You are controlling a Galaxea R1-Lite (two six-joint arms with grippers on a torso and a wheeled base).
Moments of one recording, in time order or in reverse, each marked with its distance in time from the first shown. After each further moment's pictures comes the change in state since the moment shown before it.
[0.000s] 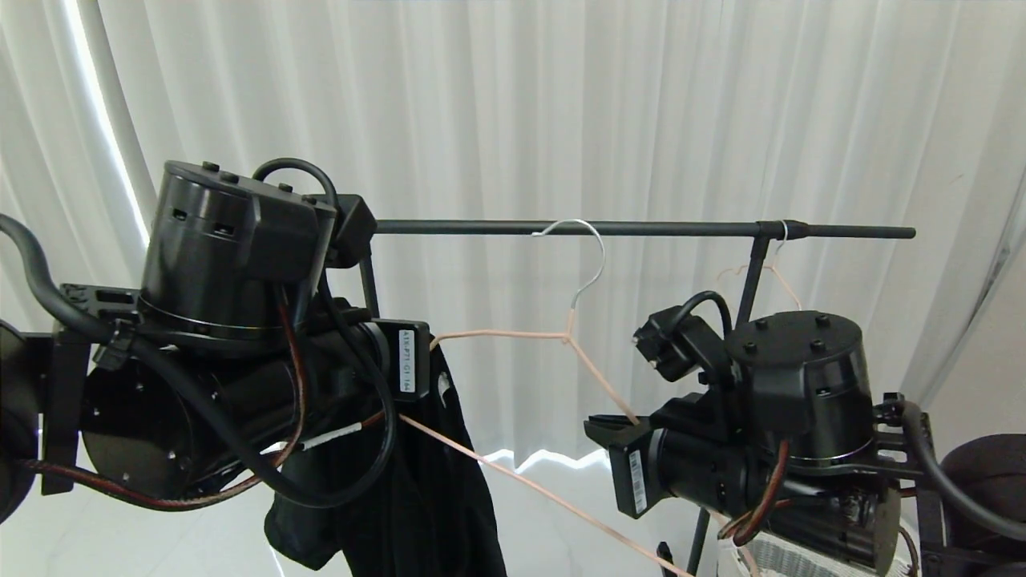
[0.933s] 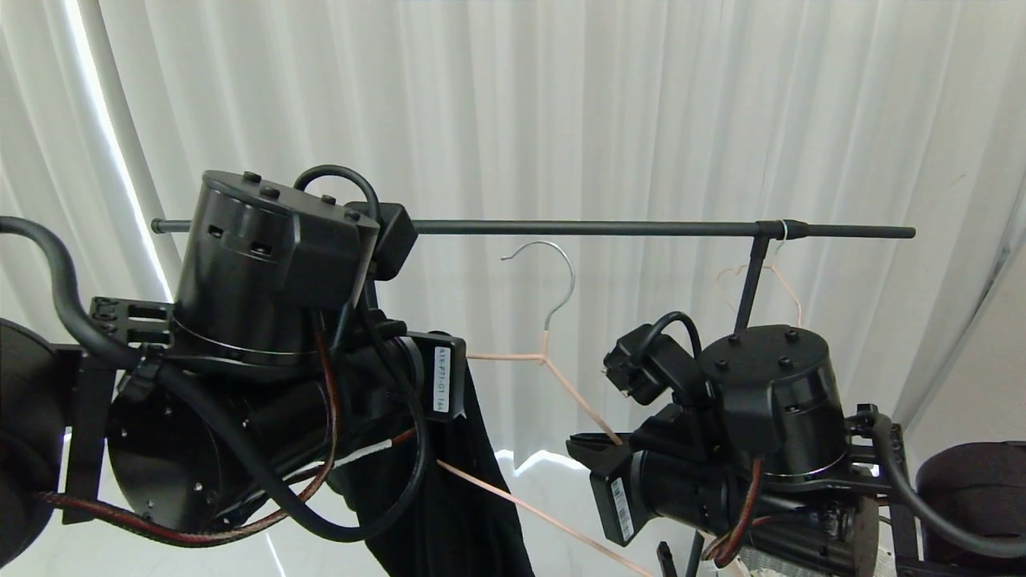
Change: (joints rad) left arm -0.099 0.024 -0.015 -0.006 0.008 0.000; right arm 0.037 0.039 -0.022 0.010 0.036 -0.082
